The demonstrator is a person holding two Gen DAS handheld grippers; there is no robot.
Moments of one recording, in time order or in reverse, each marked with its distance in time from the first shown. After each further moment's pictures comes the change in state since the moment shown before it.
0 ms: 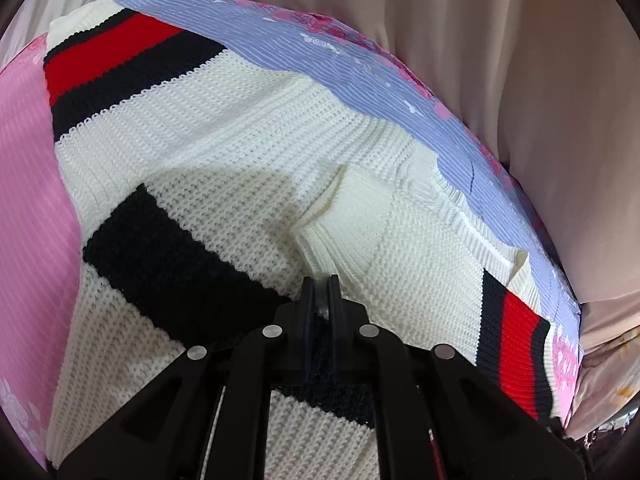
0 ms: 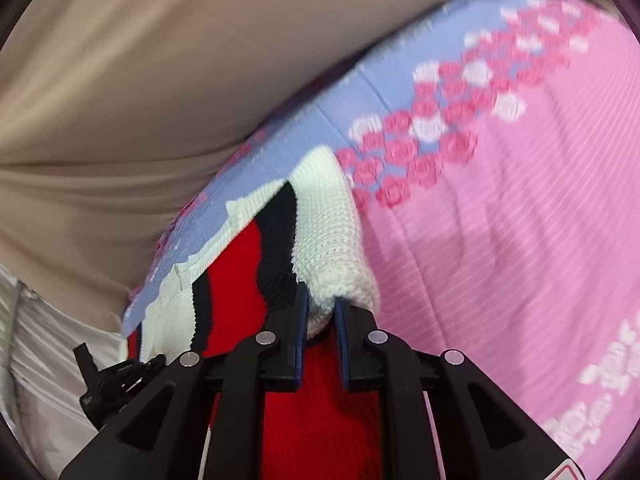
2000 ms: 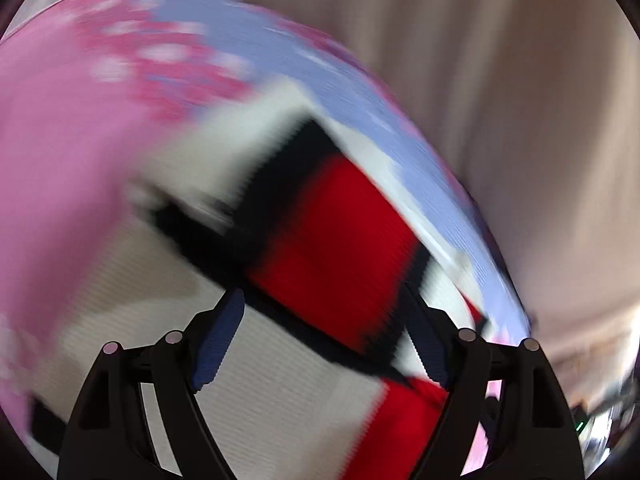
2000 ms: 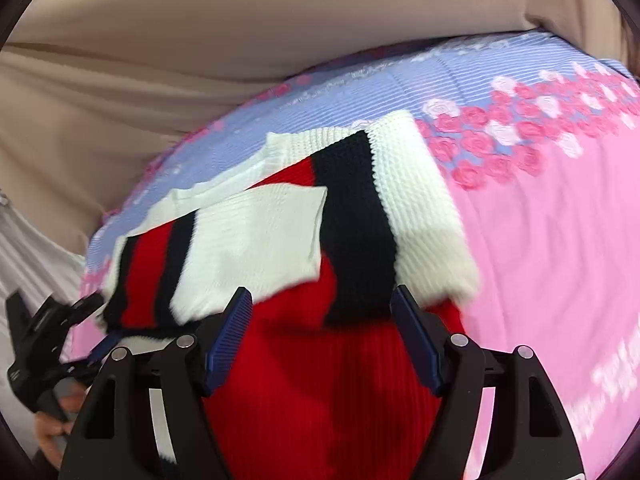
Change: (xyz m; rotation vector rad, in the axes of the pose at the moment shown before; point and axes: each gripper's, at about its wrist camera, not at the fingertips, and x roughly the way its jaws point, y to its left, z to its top) left arm -0.071 0.018 -0.022 -0.183 -0.038 -0.112; right arm 0.040 0.060 -0.017 -0.237 0.161 -0.089
